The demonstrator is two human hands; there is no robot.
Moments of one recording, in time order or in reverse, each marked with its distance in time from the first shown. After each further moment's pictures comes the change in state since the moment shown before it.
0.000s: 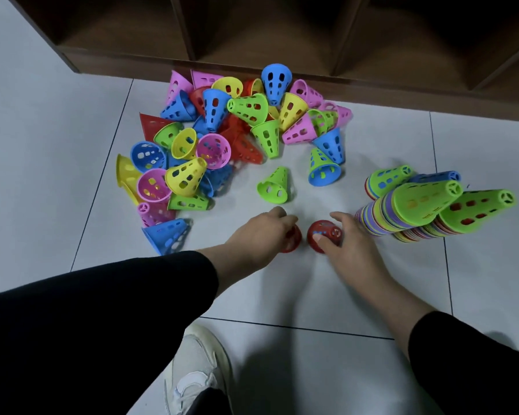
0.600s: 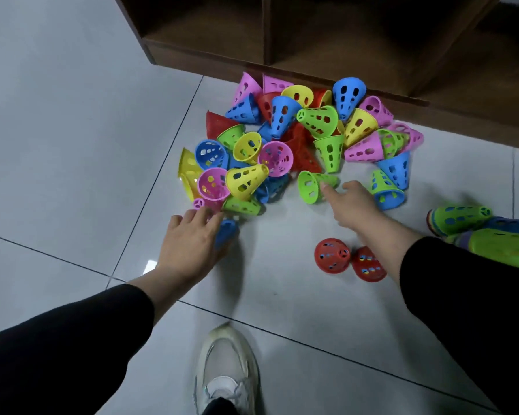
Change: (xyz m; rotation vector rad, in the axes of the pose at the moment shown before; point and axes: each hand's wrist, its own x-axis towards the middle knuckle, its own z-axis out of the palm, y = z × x) left_hand -0.122 -0.147 -0.010 0.409 0.348 -0.413; right_hand 0.115 -0.111 0.052 0.050 -0.194 0.179
